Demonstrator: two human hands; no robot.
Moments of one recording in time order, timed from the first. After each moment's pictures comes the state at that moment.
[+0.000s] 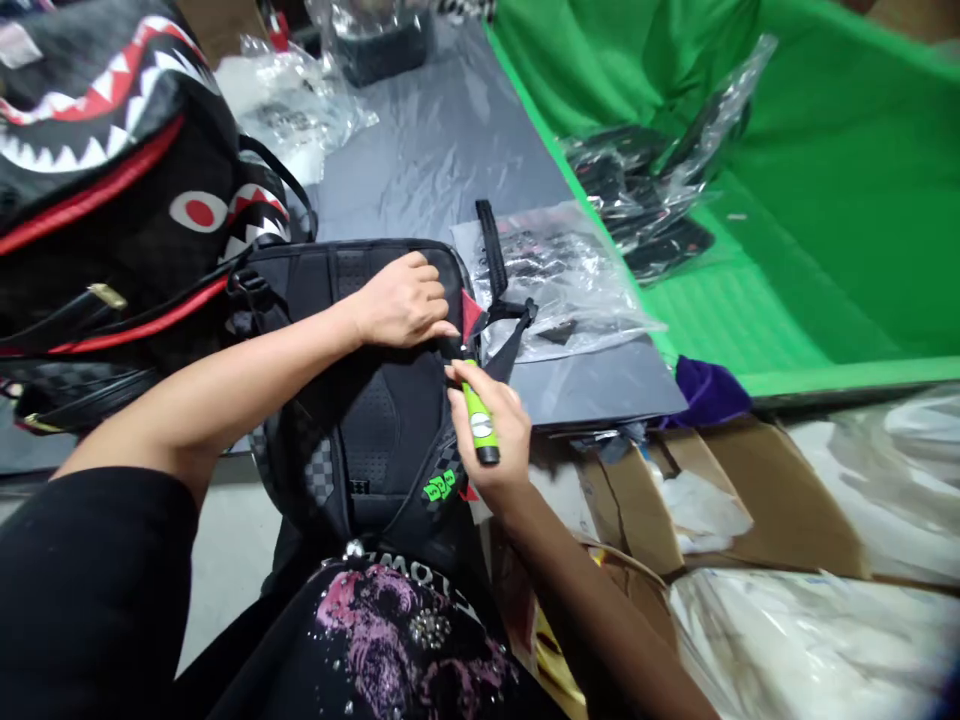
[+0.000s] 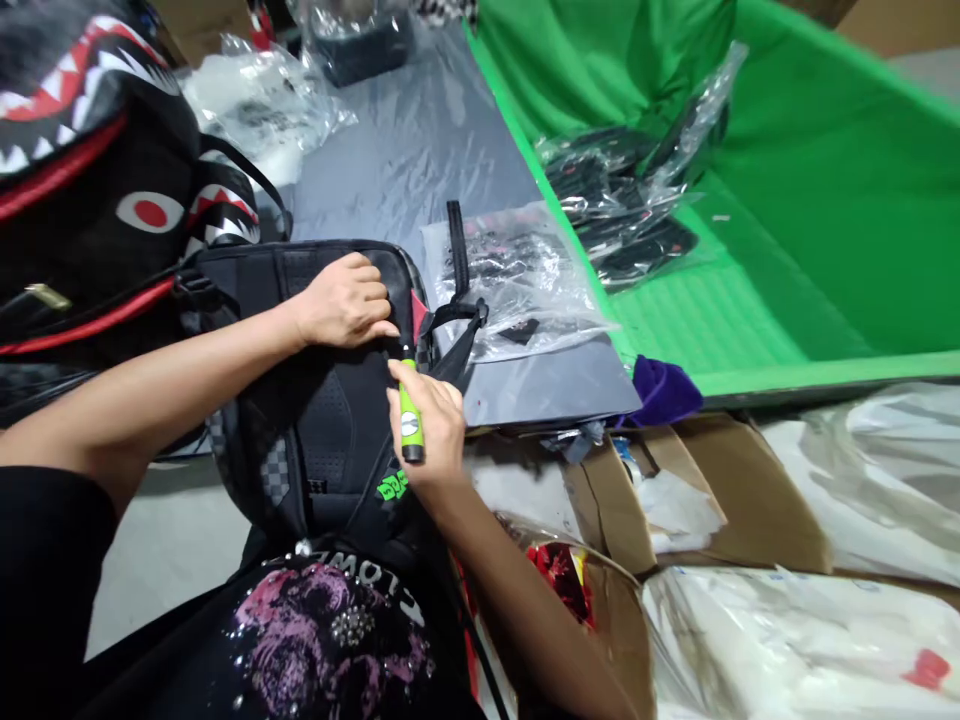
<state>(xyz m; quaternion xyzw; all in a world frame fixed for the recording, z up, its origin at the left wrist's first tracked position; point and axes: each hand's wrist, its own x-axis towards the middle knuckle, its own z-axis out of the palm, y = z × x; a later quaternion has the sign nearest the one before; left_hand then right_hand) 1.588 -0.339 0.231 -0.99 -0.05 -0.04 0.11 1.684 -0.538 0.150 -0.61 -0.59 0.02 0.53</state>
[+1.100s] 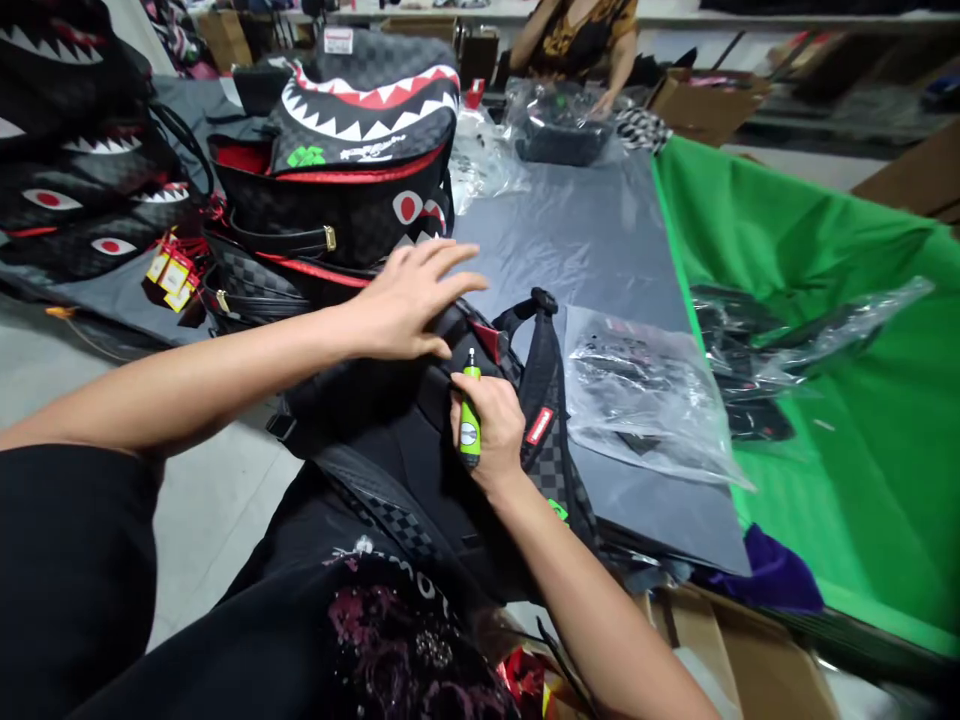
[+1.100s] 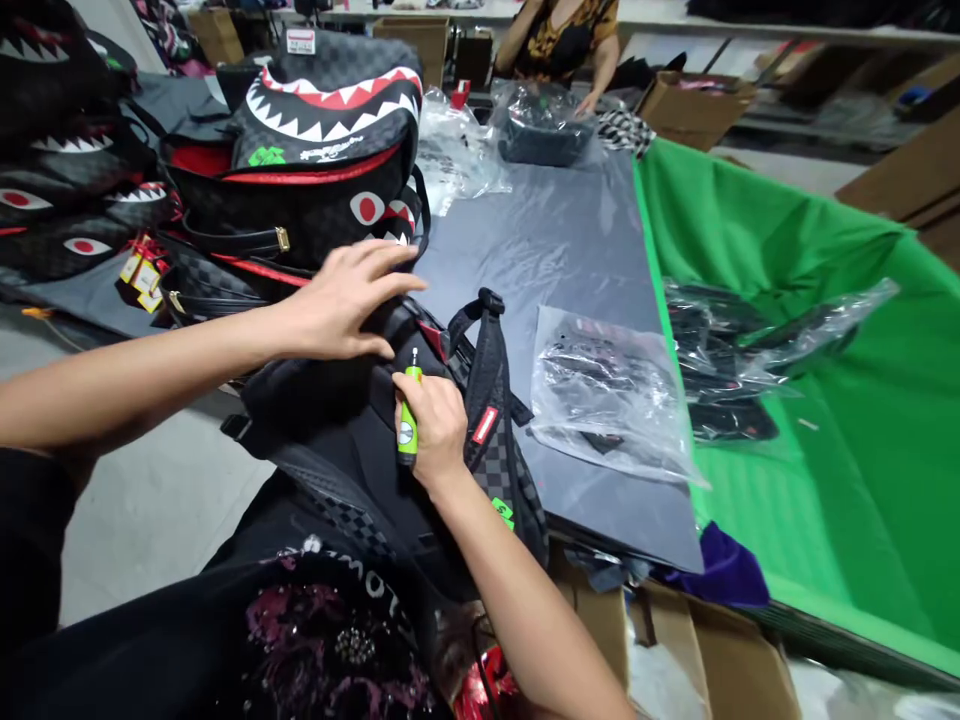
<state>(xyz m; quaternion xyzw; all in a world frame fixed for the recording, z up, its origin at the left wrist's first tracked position) 1.413 -0.401 0.279 -0.91 -0.39 -0.12 0.03 1.599 -0.482 0.171 -0.39 -0.79 -0.04 0.48</state>
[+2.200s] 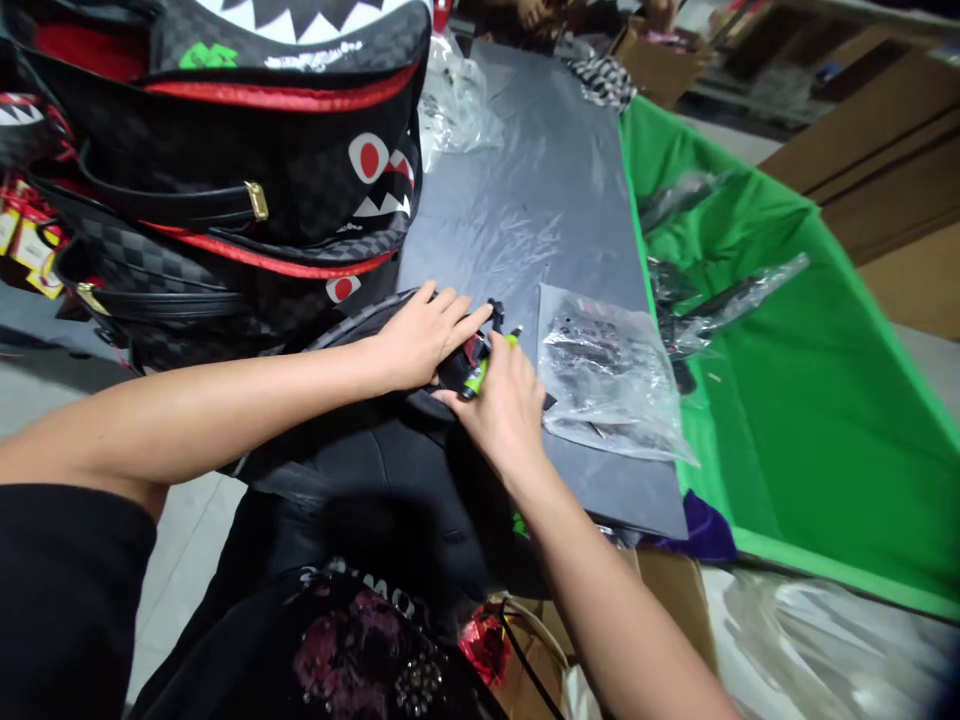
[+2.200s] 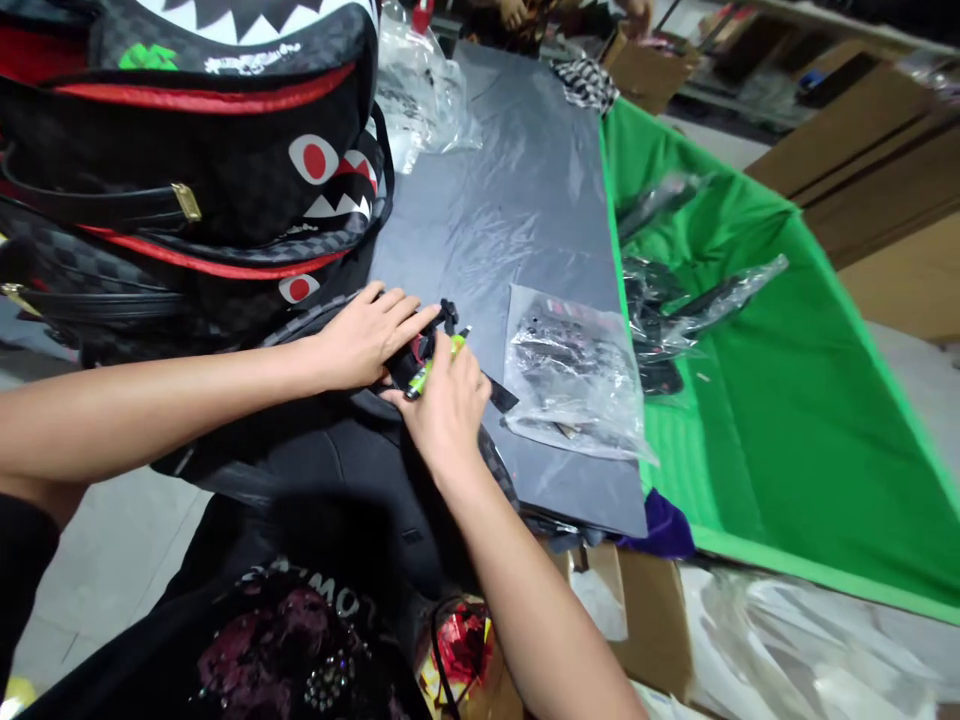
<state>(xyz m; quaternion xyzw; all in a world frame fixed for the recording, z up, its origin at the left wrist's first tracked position) 1.478 -0.366 0.203 -0.94 -0.34 -0.05 0.06 1.624 -0.438 0.176 -0.68 -0.70 -0.04 0.20</state>
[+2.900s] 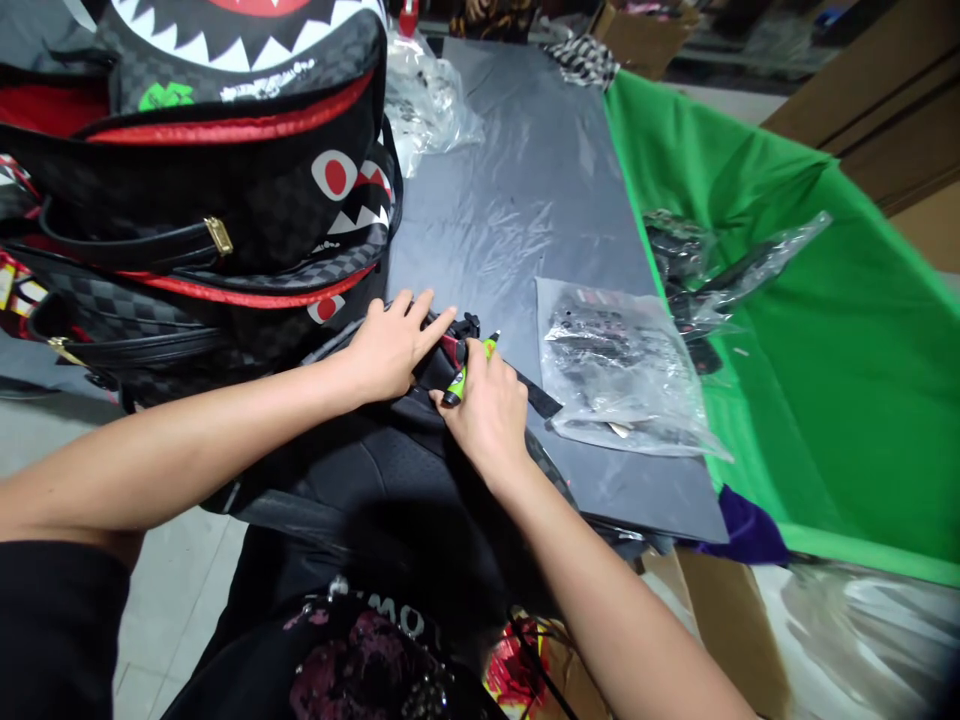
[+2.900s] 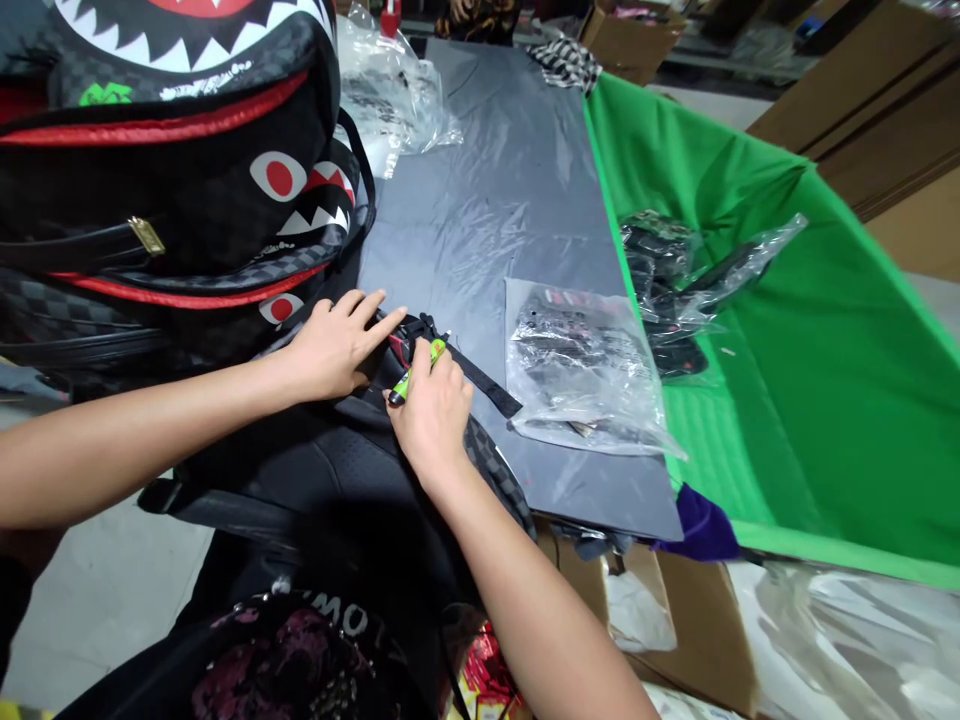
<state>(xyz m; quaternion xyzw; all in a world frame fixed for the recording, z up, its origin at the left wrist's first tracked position) 1.470 -0.357 0.207 -0.91 -0.41 0.02 0.03 1.614 -0.425 0.168 -0.71 -0.69 -0.05 0.15</state>
